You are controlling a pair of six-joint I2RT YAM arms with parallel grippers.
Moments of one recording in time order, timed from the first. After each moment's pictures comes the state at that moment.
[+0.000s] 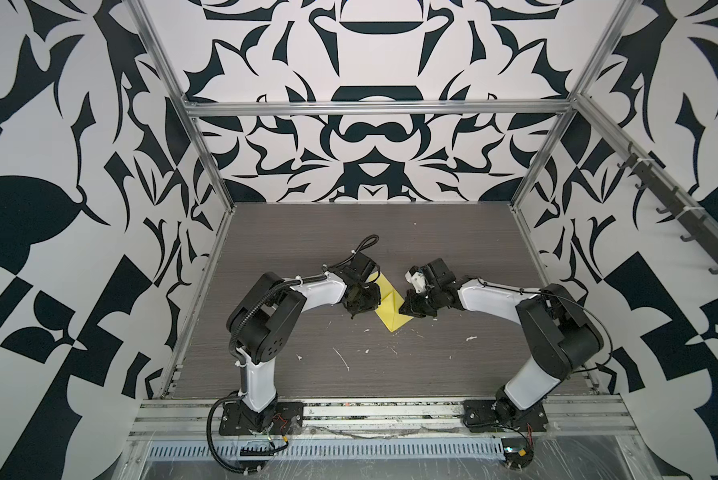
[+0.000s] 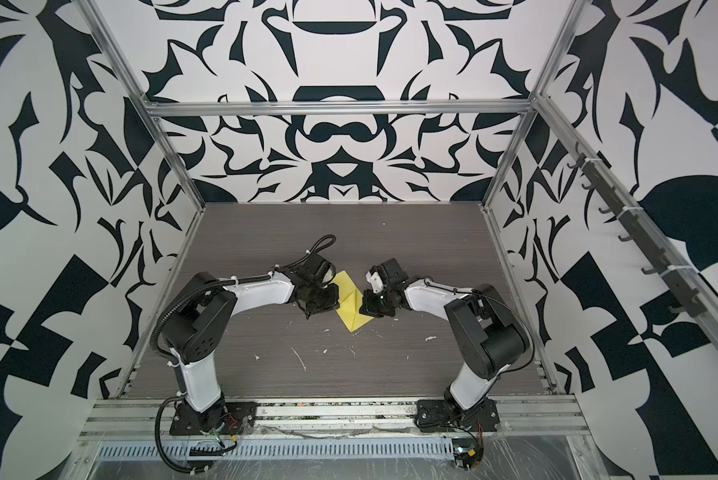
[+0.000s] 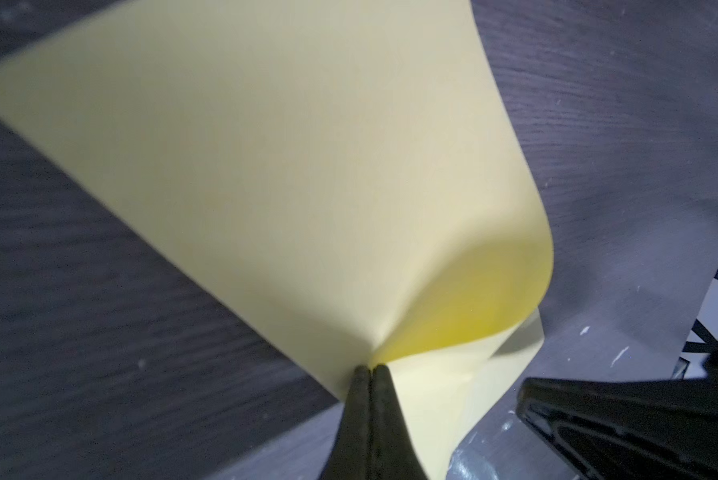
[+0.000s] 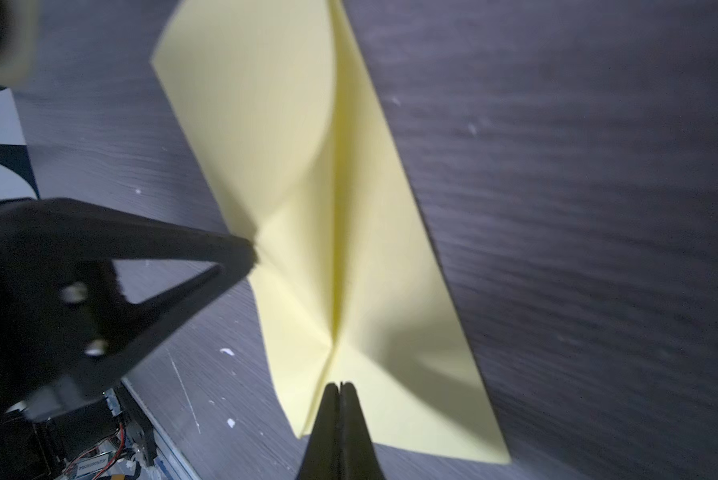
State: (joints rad) left arm -0.70 1.89 1.10 -0.34 0.28 -0.78; right arm 0.50 1.67 0.87 -0.27 -0.49 0.55
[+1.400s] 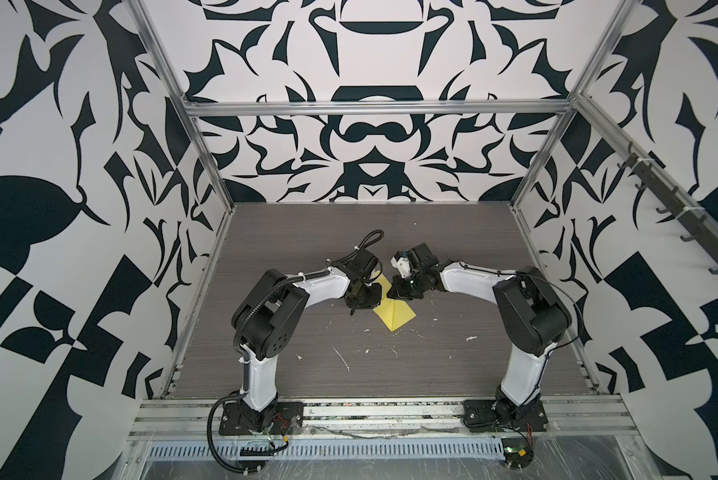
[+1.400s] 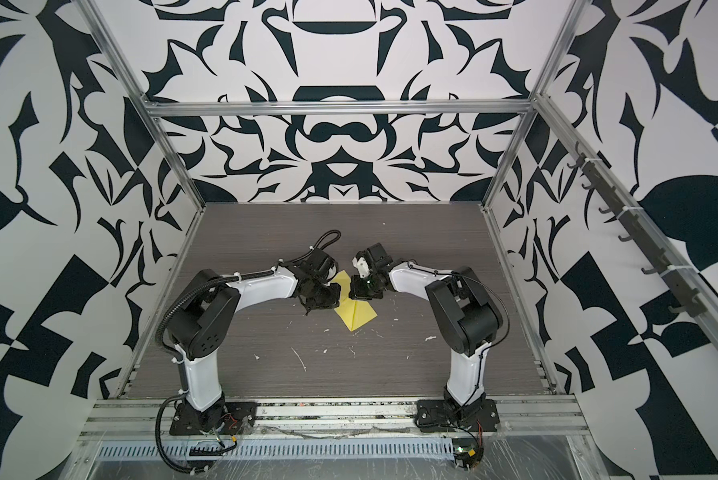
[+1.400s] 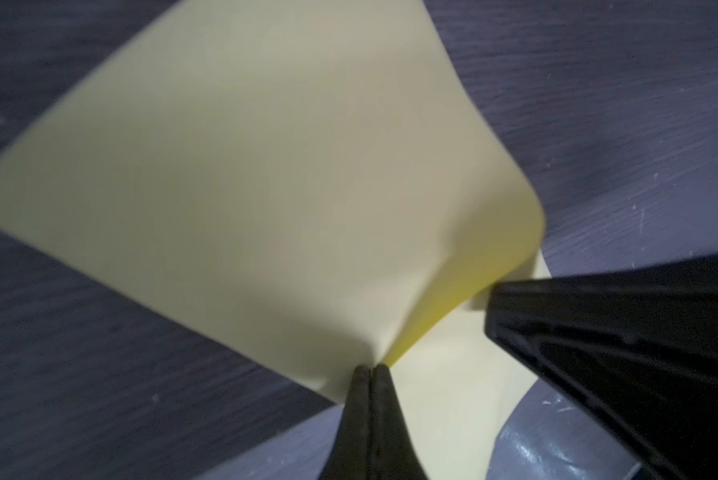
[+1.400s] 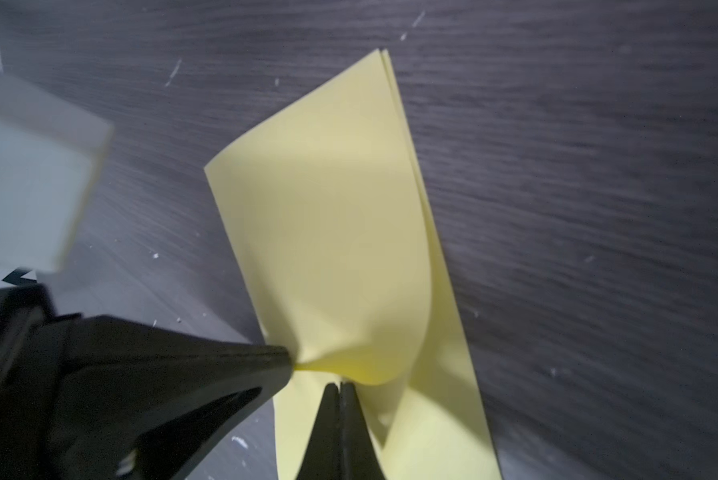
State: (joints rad) left arm -0.69 1.92 1.19 -0.44 0.26 -0.58; right arm 0.51 1.88 1.10 -0.31 -0.45 0.46
